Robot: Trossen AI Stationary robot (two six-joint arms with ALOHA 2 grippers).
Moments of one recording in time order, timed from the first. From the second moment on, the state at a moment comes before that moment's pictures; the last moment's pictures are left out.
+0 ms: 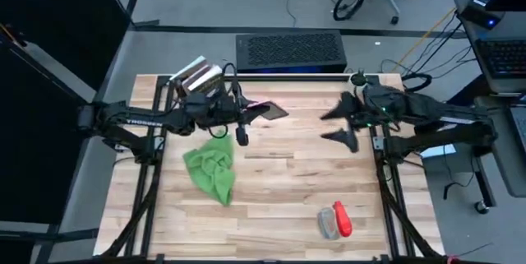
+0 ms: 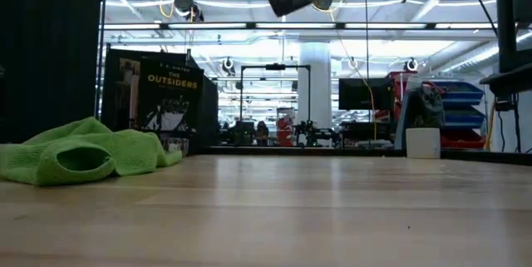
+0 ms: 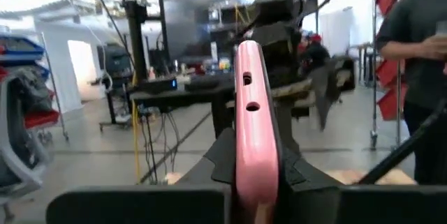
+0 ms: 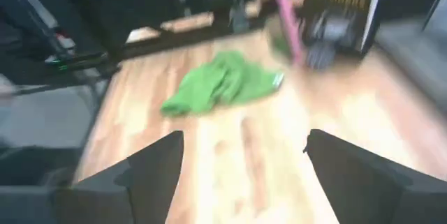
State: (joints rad) left arm 0.12 1.35 0.86 0.64 0.02 0.12; right arm -0.02 0.84 1.02 -0.71 -0.10 0.32
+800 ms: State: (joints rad) left arm 0.08 1.35 0.86 0.46 0.03 0.11; right arm 0.82 0.98 1.02 -1.01 0.23 1.18
